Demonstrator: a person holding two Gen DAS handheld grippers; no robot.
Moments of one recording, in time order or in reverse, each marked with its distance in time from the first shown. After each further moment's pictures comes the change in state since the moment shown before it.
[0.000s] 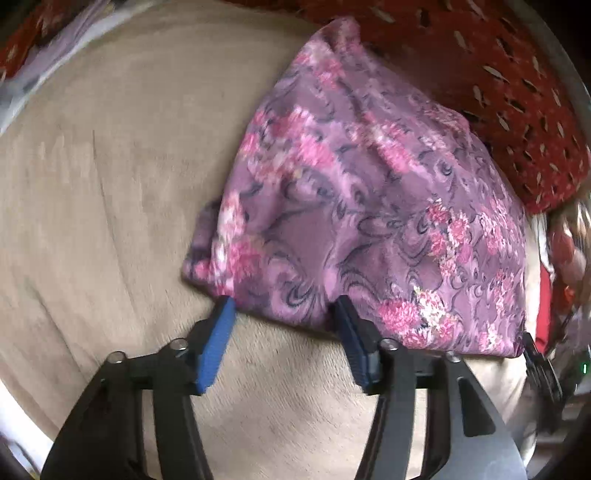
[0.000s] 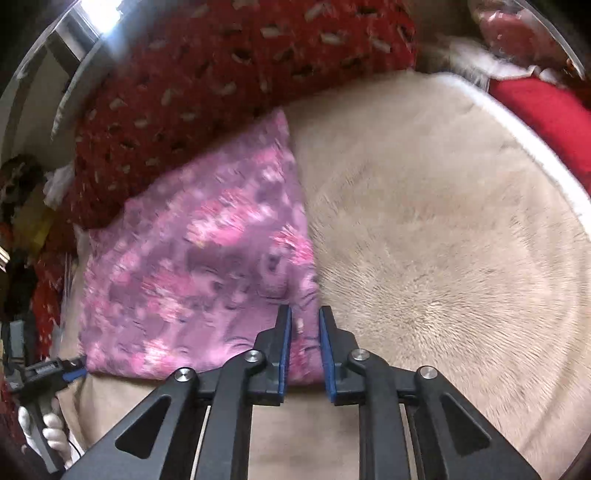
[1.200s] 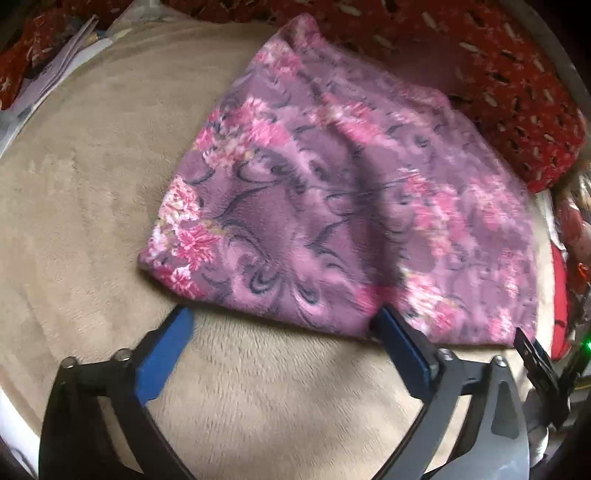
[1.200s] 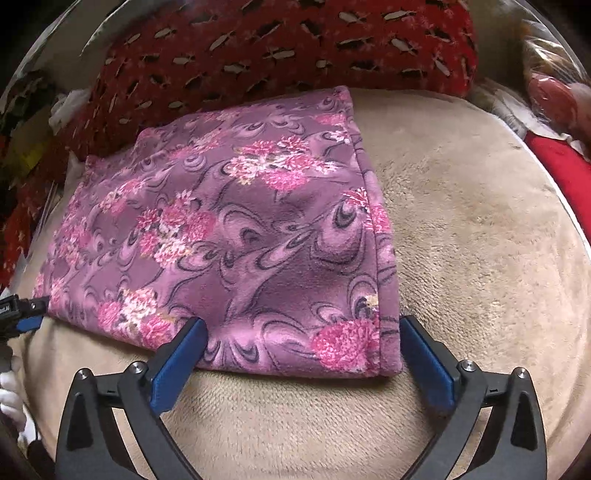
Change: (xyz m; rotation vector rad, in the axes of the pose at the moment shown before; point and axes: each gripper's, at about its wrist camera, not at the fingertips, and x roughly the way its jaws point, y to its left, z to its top) left arm -0.003 -0.030 -0.018 0.121 -0.092 0.024; right arm 0.049 0.039 -0.018 -0.238 0.100 -0.139
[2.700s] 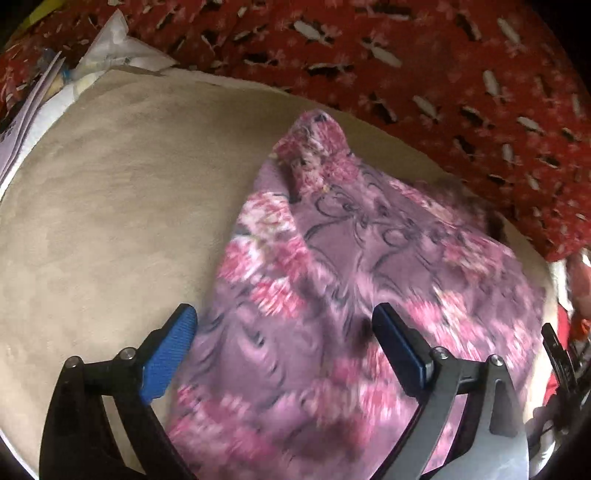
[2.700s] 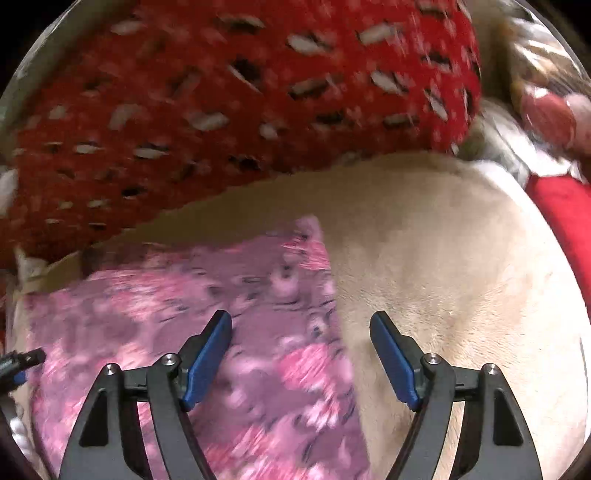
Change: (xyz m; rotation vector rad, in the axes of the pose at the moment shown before) left arm 0.035 0.018 0.155 -0.029 -0.031 0.034; right arm 0.039 -0.007 0.150 0.125 -0.152 -0.044
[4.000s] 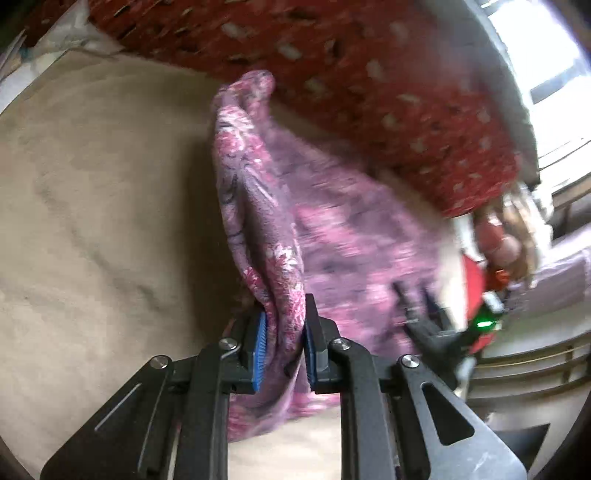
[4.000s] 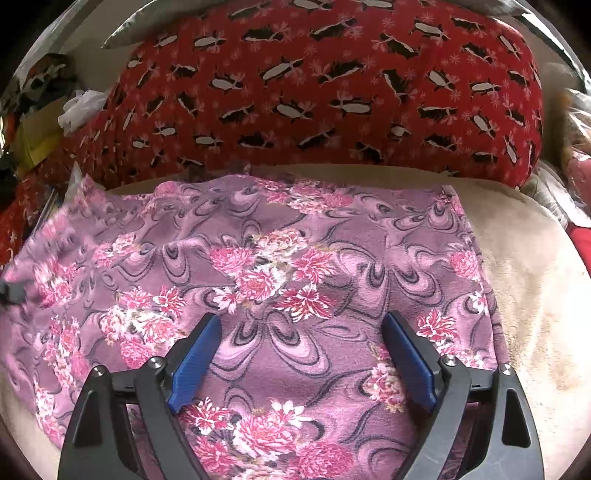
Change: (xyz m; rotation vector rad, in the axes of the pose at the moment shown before) left arm -0.069 -0.017 -0.046 0.072 0.084 -0.398; right arm 0.004 0.082 -0.072 -0.245 -0.051 0.052
